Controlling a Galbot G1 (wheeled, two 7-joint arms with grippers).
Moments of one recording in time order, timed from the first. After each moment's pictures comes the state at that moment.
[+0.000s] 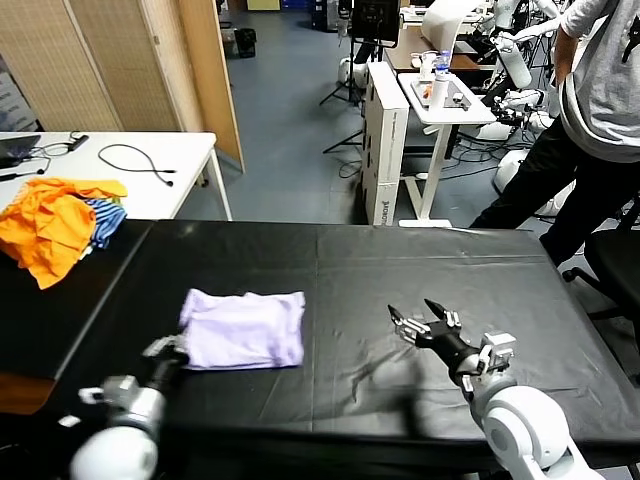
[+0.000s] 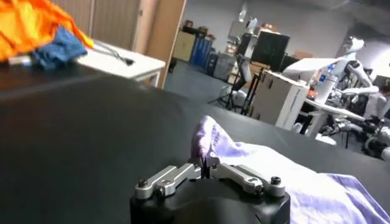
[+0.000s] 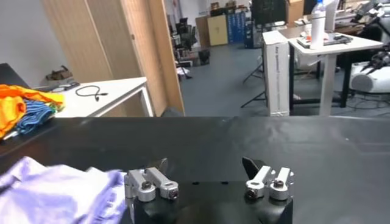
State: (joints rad) left arm 1.48 -1.19 -0.74 -1.95 -0.40 0.23 0.03; right arm -1.34 1.09 0.46 2.16 0.66 -0.54 0.10
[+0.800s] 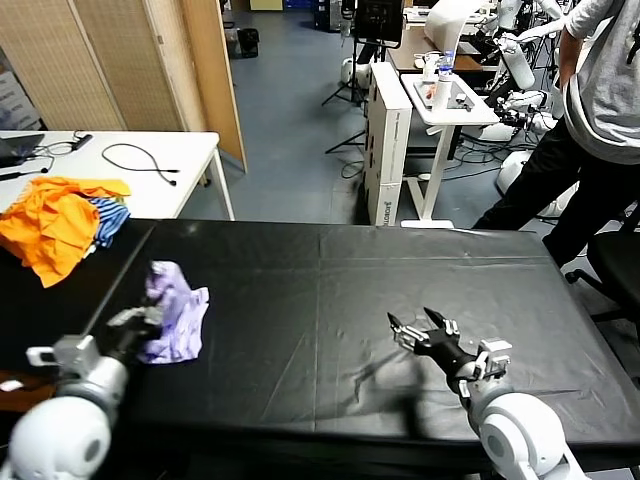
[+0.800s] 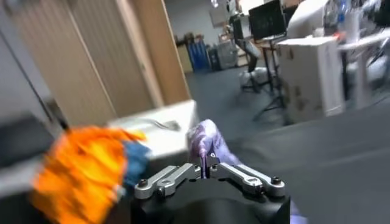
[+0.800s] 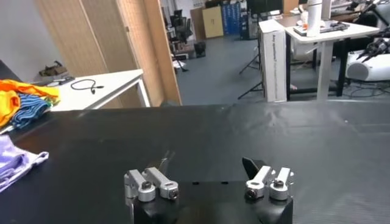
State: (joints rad) left arm 1.47 -1.10 -0.66 -2.25 -0.70 0.53 -0.26; right arm -1.36 1.11 0.46 2.16 0.65 -0.55 0.10
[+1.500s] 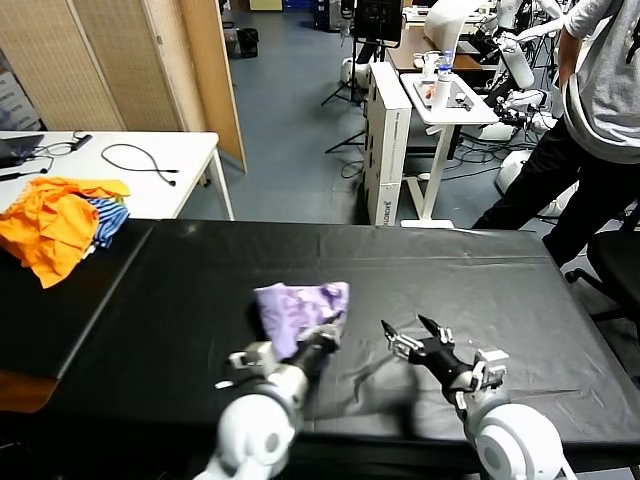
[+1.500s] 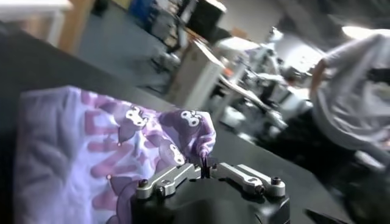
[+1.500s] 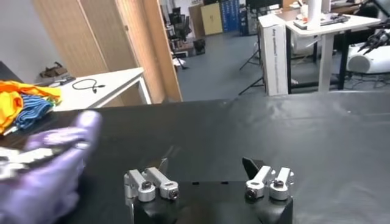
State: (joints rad) left arm 1.22 -1.49 -0.08 -1.94 -0.64 0.46 -0.21; right arm -1.44 1.13 0.48 2.22 0.61 -0.56 0.05
